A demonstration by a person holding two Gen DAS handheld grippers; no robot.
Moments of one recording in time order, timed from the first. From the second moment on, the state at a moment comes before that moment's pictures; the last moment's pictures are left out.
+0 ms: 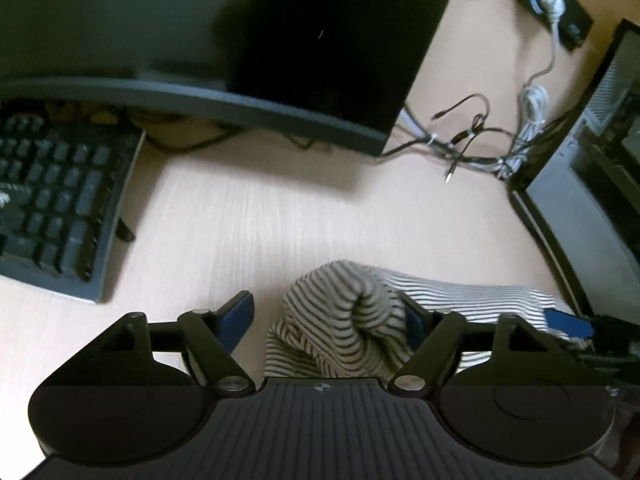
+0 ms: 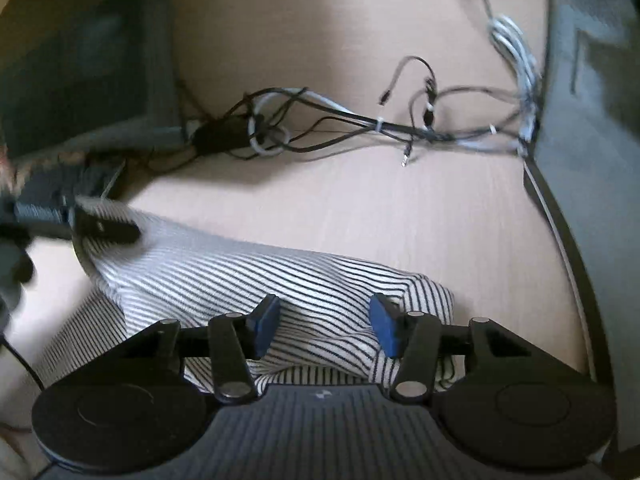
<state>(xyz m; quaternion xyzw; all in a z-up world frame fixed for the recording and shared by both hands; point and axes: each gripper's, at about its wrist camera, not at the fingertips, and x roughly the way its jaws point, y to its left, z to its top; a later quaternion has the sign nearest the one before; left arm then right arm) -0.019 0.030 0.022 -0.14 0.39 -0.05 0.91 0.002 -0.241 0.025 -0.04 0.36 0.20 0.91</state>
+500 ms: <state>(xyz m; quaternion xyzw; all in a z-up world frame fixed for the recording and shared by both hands) -0.011 -0.011 0.028 -0.11 0.40 -0.13 0.90 -0.004 -0.241 0.027 -0.03 0.35 0.23 0.91</state>
